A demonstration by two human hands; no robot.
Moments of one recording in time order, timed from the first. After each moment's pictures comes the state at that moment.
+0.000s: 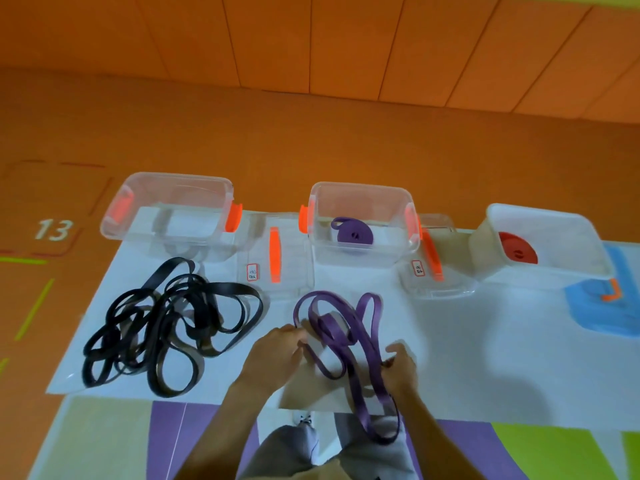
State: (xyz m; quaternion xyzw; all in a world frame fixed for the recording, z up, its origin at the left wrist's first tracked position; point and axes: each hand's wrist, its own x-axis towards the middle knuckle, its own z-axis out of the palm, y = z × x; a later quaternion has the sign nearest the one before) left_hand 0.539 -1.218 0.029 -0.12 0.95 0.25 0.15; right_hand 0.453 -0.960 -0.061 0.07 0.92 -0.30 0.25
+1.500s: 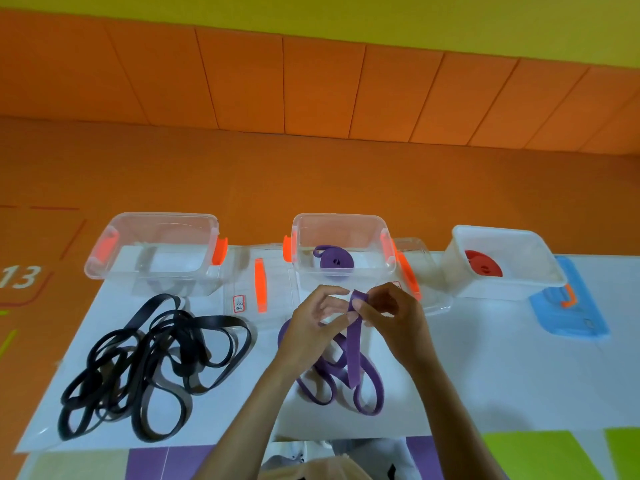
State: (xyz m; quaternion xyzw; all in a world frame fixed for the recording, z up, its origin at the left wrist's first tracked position) left_hand 0.467 -1.178 0.088 -0.10 0.69 0.72 -0.03; right_hand 0.405 -1.006 0.124 -0.12 0.82 -0.55 0.06
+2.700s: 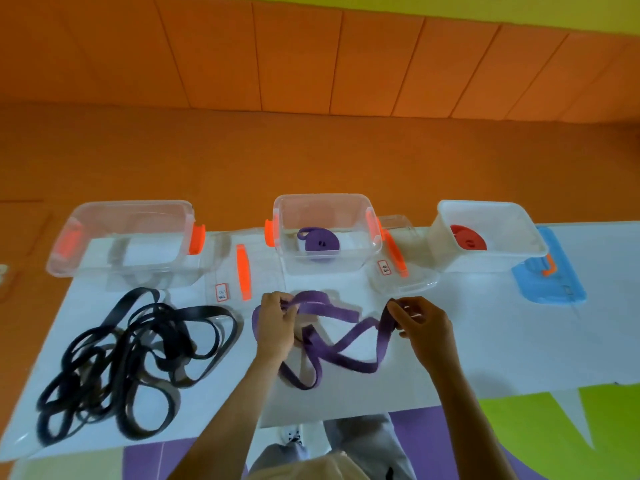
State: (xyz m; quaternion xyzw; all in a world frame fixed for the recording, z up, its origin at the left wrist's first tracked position) left_hand 0.459 -1.201 -0.004 -0.29 0.81 0.50 -0.04; right_hand 0.418 -0.937 0.087 0.05 0.87 -0.48 0.07
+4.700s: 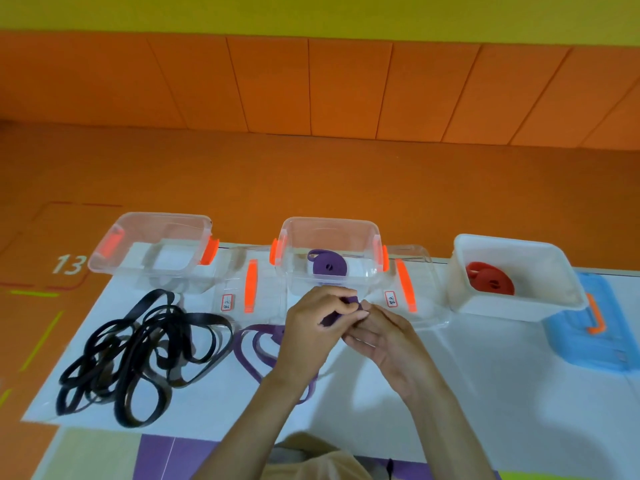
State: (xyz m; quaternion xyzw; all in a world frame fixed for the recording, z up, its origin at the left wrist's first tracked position) left_hand 0.432 -1.088 0.136 -0.03 0.82 0.48 -0.32; right_hand 0.378 -0.946 0.149 0.05 0.52 -0.76 0.38
